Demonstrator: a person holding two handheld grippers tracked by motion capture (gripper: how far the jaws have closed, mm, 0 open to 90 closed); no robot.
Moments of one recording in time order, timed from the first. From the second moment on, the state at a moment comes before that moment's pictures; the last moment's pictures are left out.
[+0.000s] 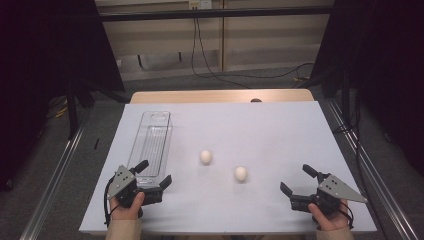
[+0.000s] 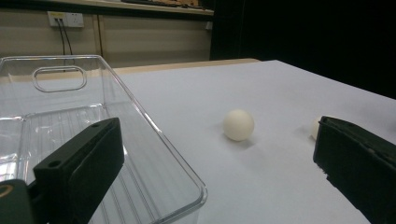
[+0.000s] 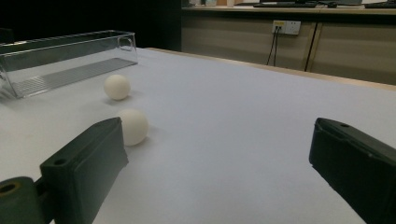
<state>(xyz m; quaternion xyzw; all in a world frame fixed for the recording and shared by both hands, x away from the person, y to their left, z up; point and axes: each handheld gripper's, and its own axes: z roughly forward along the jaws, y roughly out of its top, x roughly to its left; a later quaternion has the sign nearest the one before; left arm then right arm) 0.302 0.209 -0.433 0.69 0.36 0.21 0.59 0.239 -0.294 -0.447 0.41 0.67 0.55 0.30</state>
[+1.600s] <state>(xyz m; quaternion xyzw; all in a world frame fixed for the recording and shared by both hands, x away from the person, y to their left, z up) 0.317 0.163 -0.426 0.71 0.34 0.17 0.59 0.240 -0.293 -0.446 0.40 0.67 0.55 0.30</state>
